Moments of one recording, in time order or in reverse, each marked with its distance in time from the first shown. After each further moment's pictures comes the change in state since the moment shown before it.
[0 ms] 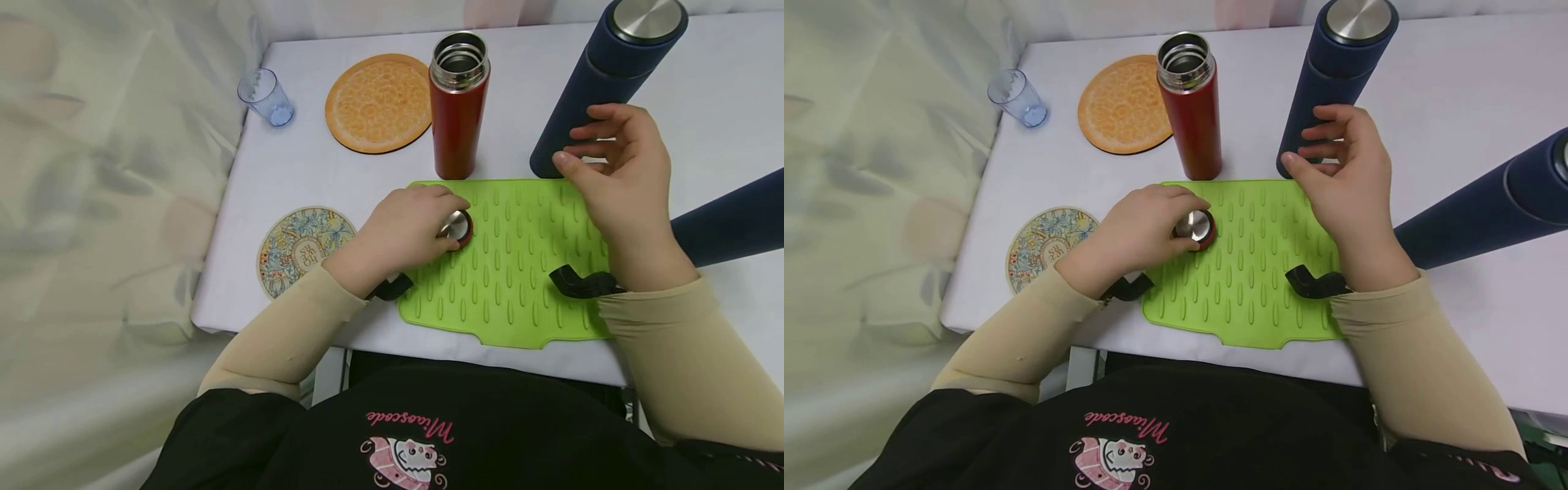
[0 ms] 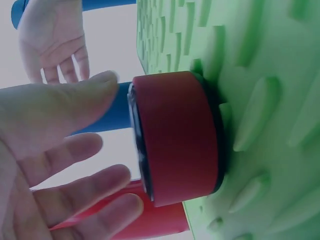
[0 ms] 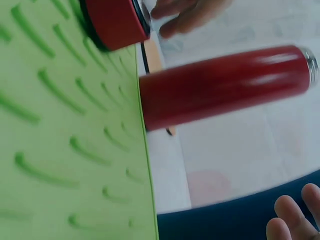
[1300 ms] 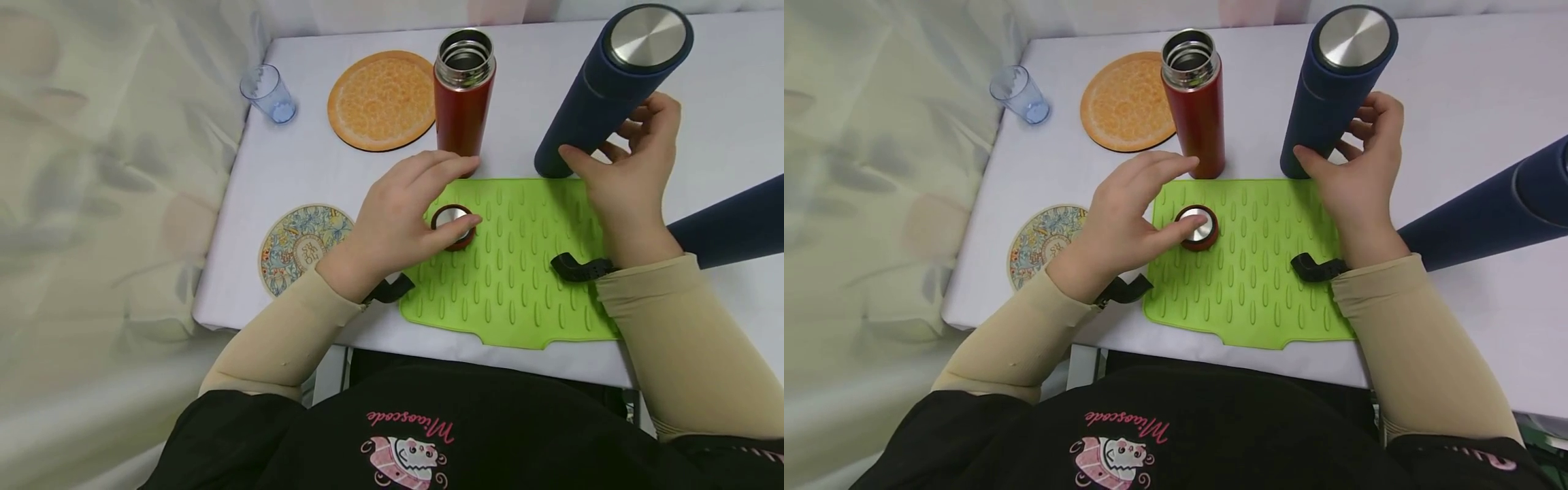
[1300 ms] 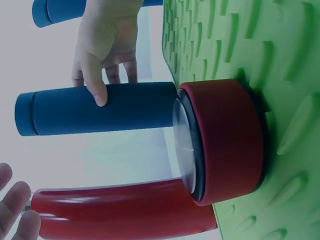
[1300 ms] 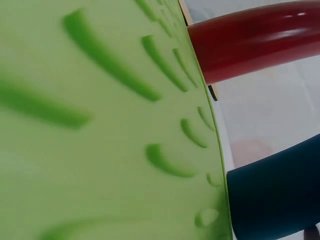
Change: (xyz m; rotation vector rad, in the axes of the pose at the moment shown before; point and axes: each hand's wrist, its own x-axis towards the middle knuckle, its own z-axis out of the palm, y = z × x) left_hand -0.023 -0.003 -0.007 -0.242 0.759 0.357; right_hand 0.020 0.015 0.005 0.097 0.147 0.039
